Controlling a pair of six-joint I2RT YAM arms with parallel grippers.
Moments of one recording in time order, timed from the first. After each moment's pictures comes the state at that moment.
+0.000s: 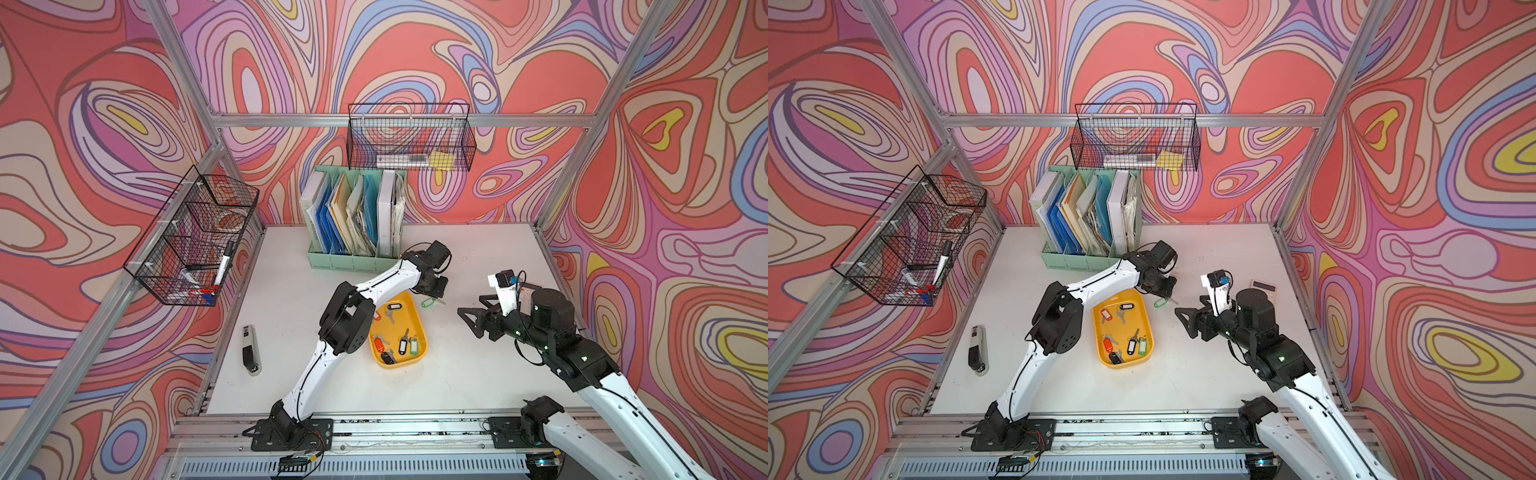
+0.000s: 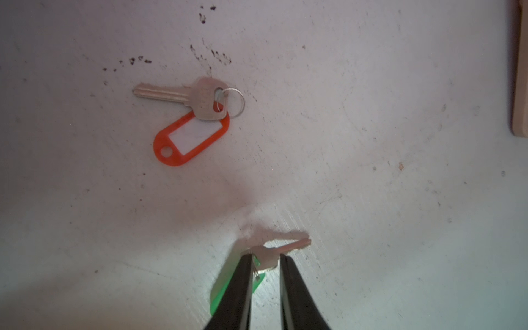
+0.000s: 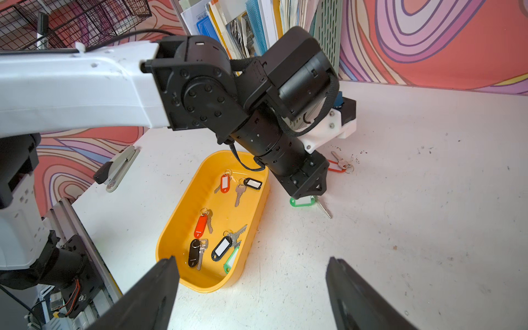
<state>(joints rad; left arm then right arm) -0.75 2.40 2.10 -0.81 0.11 -0.32 0.39 0.71 0.76 -0.49 -0.30 0.13</state>
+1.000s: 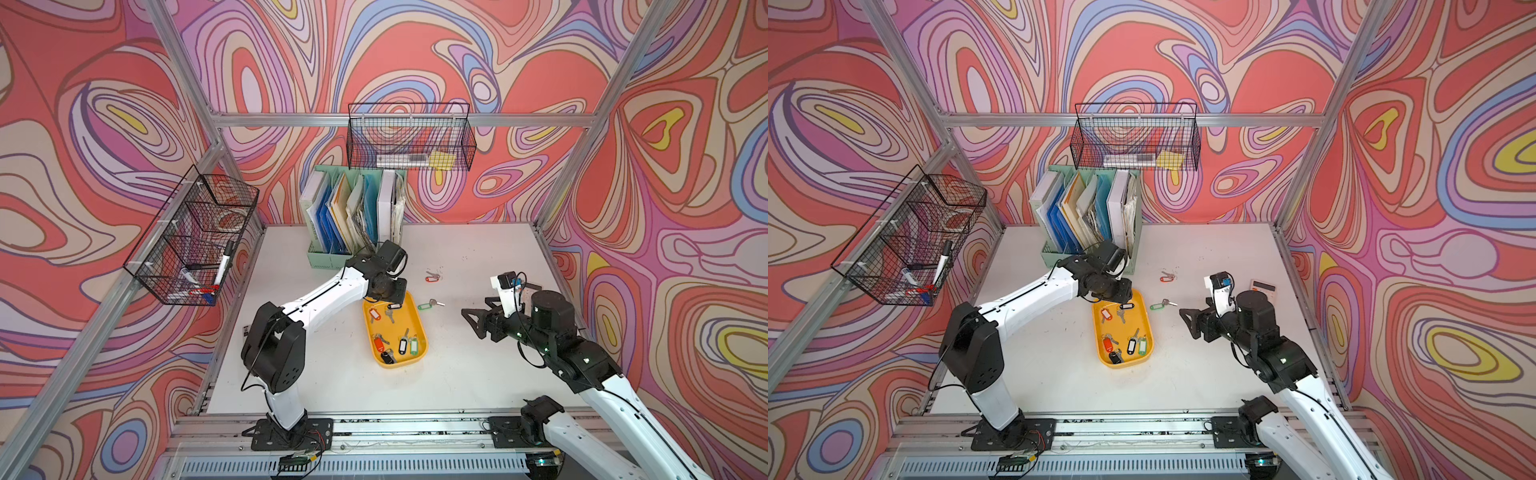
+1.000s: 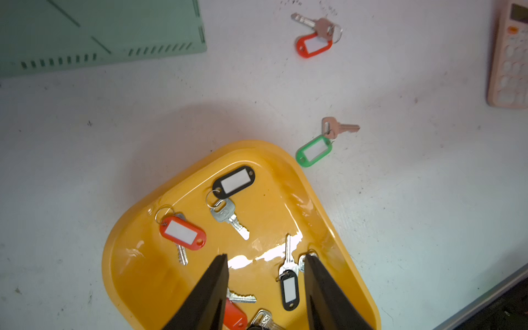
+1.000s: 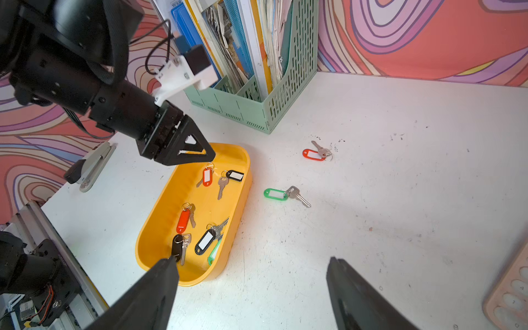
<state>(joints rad) -0.63 1.77 1.42 -0.77 0.07 -0.39 0.39 0.69 0.76 -0.55 -0.23 0.12</state>
